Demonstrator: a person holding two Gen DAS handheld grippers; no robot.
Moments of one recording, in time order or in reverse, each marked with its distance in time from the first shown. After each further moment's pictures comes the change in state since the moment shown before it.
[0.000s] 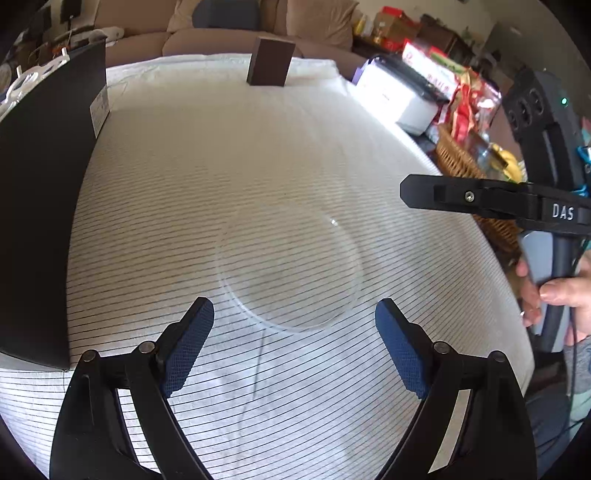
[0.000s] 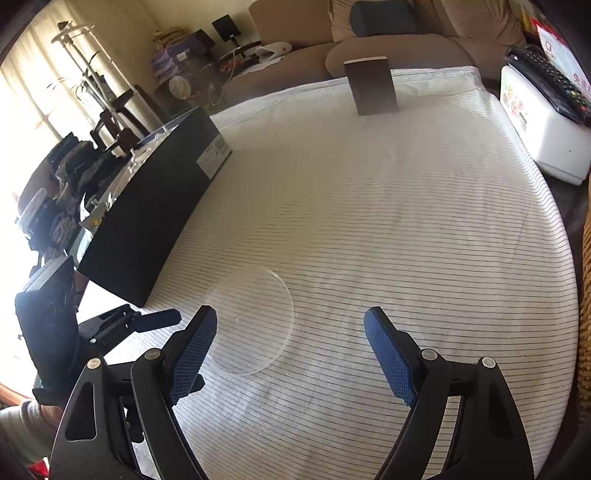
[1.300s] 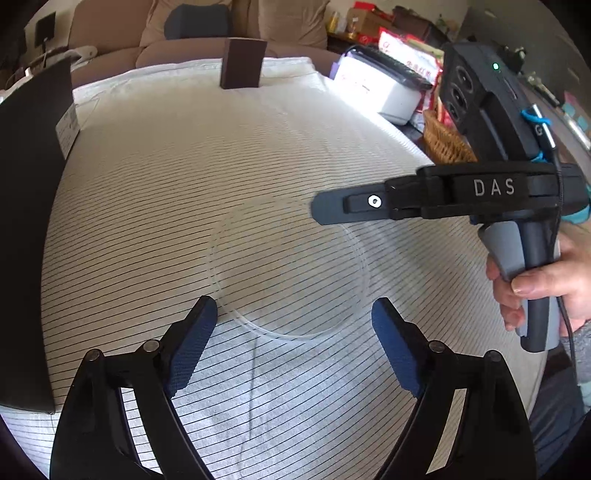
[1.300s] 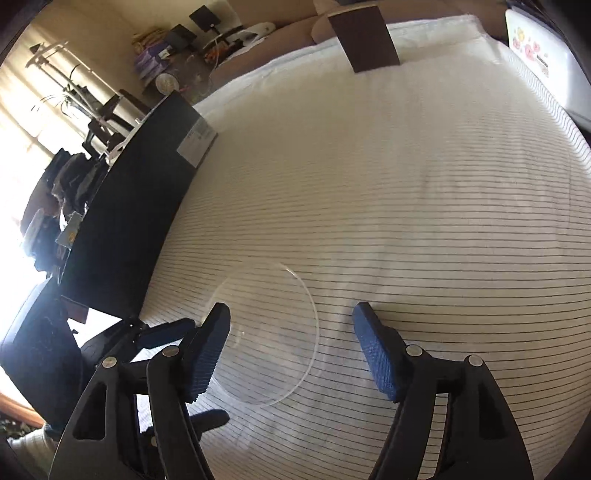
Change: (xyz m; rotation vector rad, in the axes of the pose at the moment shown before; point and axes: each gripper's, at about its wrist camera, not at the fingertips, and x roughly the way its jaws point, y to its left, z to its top) left arm 0.036 -0.020 0.014 0.112 -0.027 -0.034; right arm 0.052 -0.019 0.004 0.121 0.081 0.095
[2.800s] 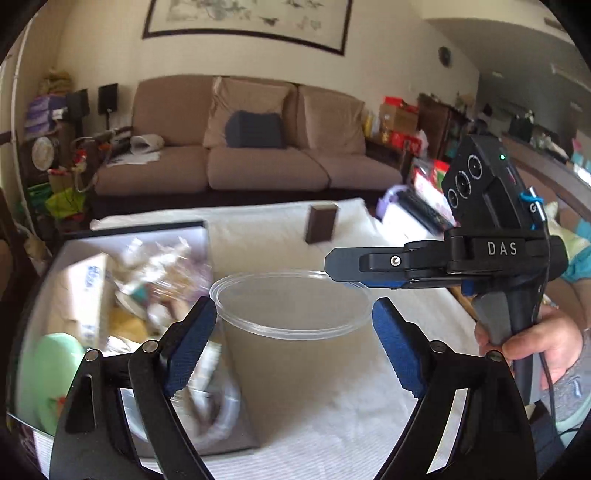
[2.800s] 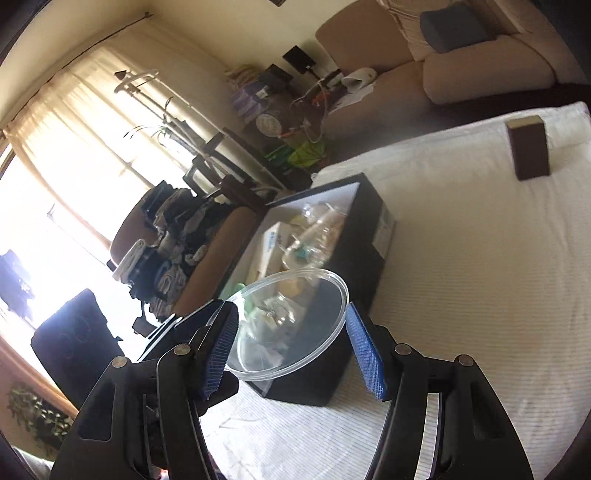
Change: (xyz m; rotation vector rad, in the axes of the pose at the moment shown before) left arm -0.209 0.087 0.066 -0.056 -0.392 0.182; right arm -0.047 0.177 0.089 -0.073 -0.175 0.347
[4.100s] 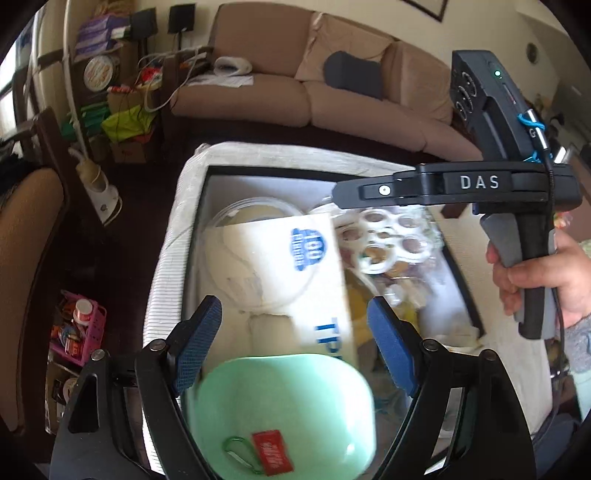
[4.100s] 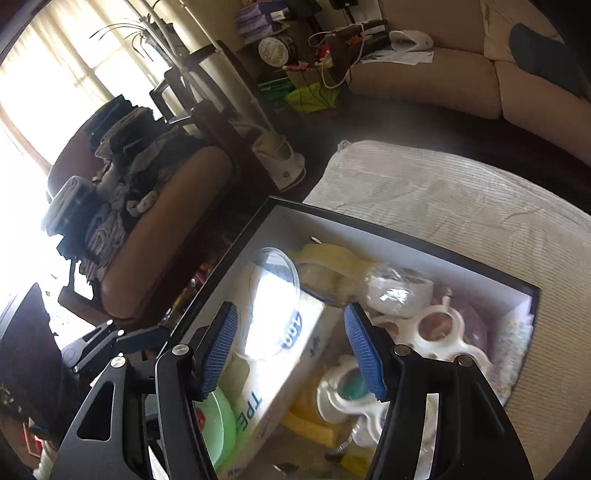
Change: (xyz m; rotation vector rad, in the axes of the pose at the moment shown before) left arm 0.032 0.231 0.019 -0.160 0.270 0.126; right arm 0.261 0.061 0.104 -0.222 0.275 -0.221
